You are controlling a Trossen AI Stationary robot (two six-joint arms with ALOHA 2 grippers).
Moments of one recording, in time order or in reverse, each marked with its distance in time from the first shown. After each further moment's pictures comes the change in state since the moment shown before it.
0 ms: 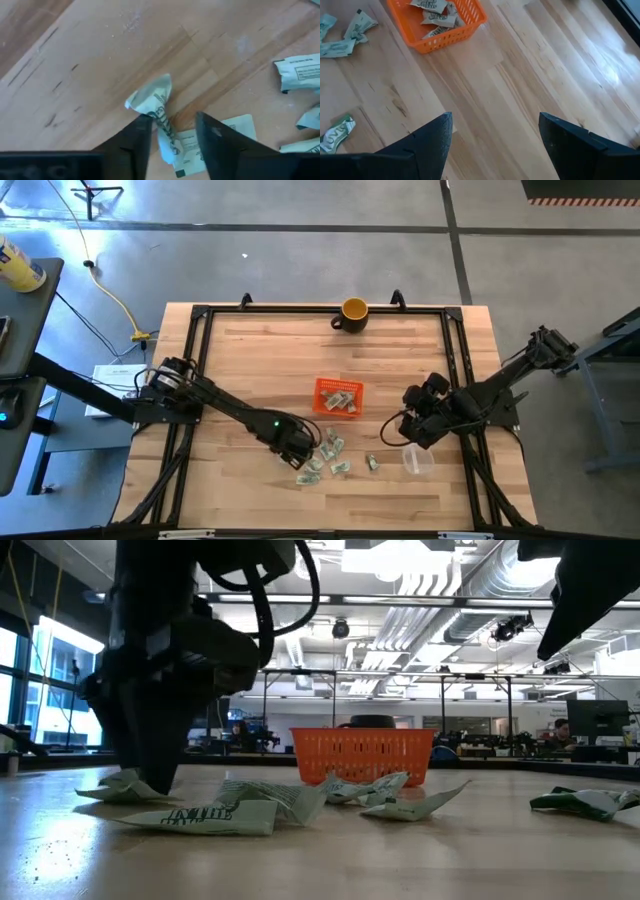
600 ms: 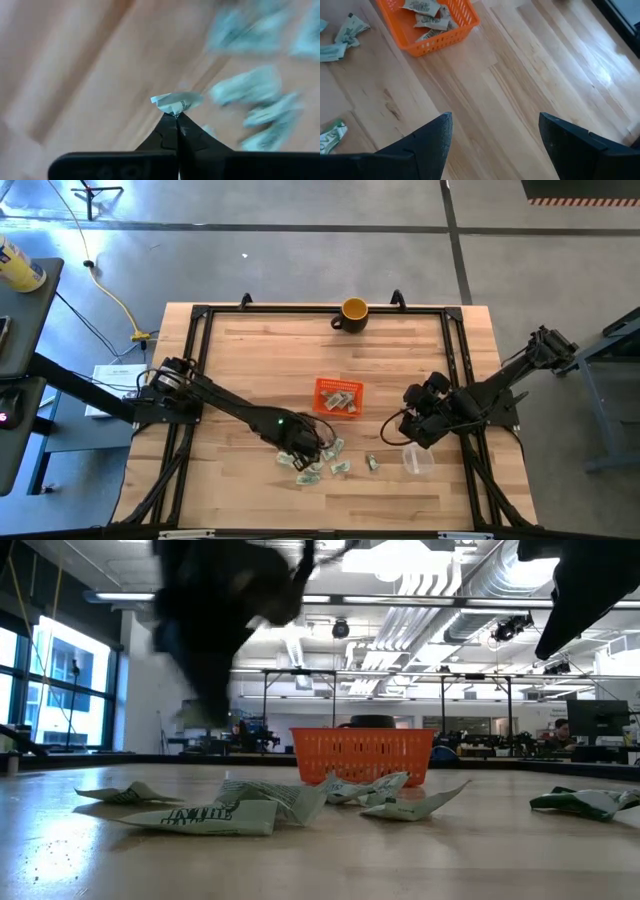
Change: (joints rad) left arm 0.012 -0.002 0.224 -0.151 -0.177 0.296; right arm 0.000 0.000 0.000 -0.022 0.024 0.018
